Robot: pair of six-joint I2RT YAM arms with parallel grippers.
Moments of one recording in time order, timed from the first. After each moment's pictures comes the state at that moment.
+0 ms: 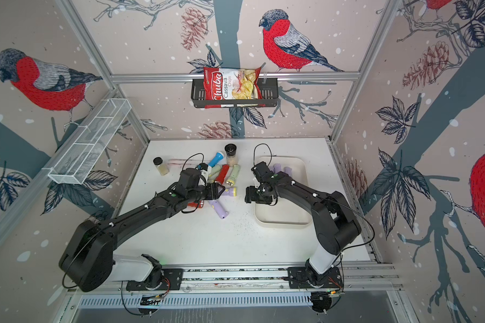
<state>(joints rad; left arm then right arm) -0.54 1.37 0.81 -0.12 0.23 -0.53 0.65 1.68 1.13 -0.63 -0.24 0.49</state>
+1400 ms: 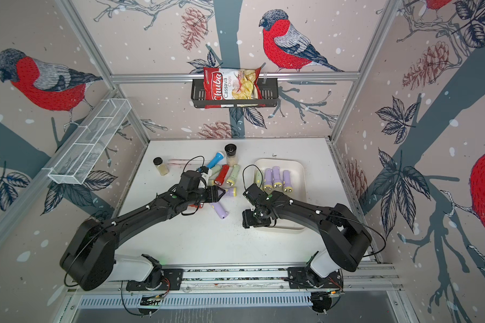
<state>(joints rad) -0.54 1.38 0.77 -0.10 0.26 -0.55 0.86 1.51 0.90 -0.65 -0.22 0.60</state>
